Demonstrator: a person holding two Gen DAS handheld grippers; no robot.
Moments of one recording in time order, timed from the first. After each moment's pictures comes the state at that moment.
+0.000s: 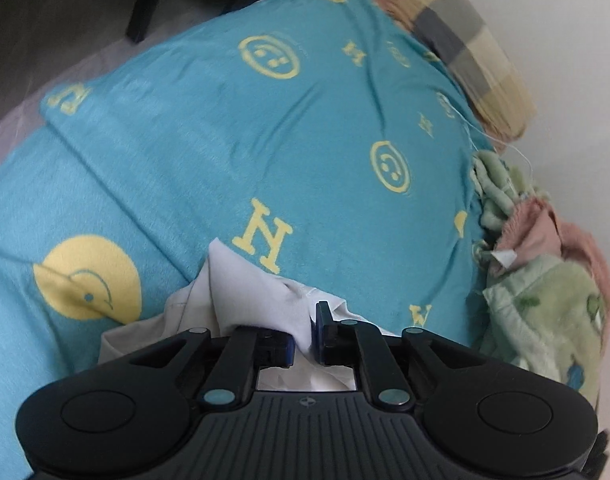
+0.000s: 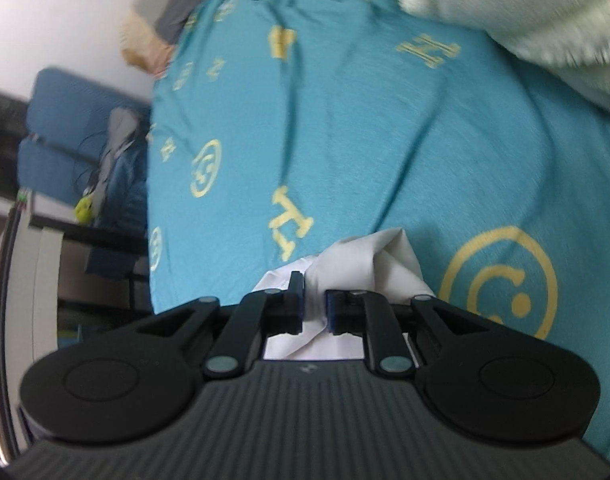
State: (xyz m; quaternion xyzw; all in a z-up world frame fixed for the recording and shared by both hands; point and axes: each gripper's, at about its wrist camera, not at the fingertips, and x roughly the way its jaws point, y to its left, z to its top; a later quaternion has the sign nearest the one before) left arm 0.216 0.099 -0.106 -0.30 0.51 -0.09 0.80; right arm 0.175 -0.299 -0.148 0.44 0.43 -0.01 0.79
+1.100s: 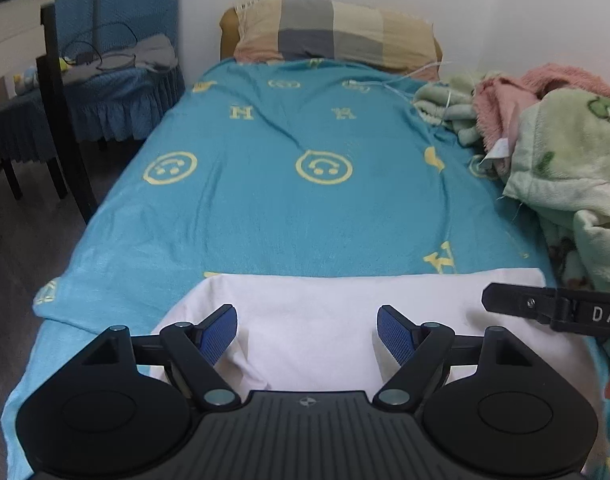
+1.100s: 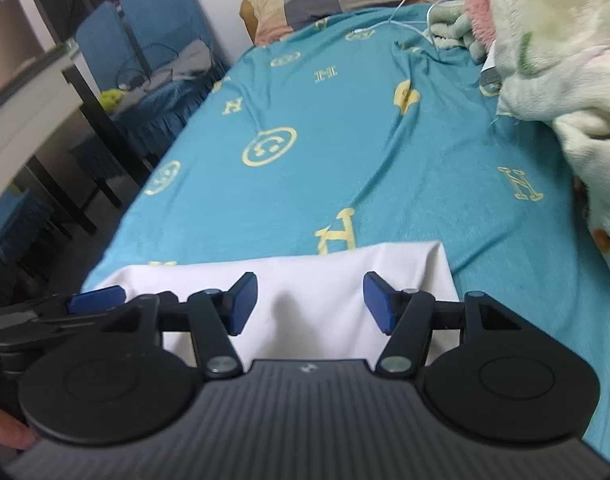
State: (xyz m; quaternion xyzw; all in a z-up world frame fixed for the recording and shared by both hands) left arm 0.166 0.016 -0.088 0.01 0.39 -0.13 0.91; right arm 0.164 -0.235 -0.120 0.16 0.38 0.05 0.91
